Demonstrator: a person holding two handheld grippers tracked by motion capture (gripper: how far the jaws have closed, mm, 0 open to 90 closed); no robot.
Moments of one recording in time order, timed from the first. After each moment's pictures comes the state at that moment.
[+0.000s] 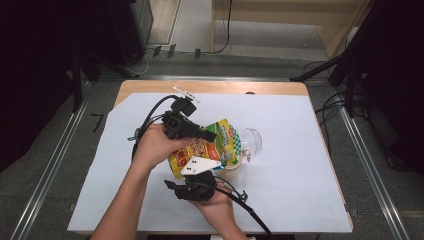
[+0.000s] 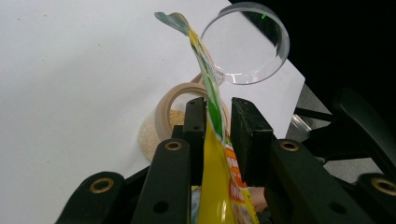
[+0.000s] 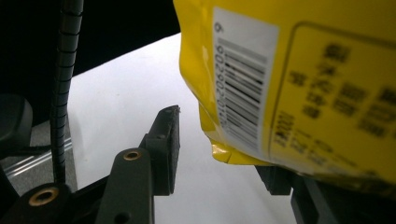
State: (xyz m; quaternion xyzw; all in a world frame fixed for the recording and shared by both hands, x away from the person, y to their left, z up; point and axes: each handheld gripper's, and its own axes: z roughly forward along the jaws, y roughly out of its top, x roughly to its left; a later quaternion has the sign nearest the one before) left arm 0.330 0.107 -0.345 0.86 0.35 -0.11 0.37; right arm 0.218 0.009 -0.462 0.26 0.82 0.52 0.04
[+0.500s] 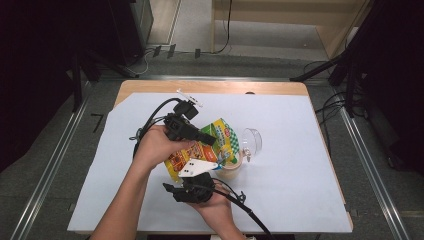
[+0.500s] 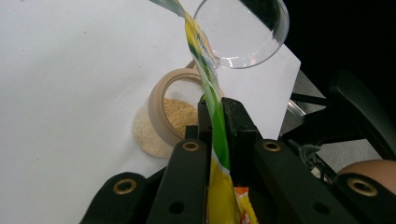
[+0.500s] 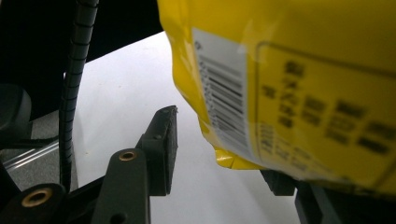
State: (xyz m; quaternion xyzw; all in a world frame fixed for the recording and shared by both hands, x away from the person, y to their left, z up) left arm 0.330 0.110 -0.351 0.87 0.33 -0.13 0.35; right arm 0.216 0.014 -0.468 0.25 0.82 0.51 0.04
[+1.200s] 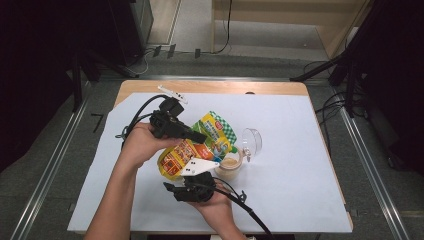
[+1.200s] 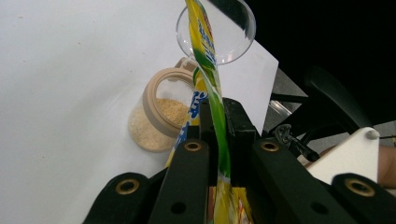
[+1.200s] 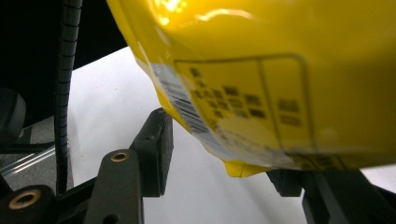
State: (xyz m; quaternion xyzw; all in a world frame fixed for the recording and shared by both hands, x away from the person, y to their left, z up) left arm 0.326 0.141 -0.336 0.86 0.29 -0.14 0.39; right arm 0.218 0.011 -0.470 0.26 0.82 0.52 0.03
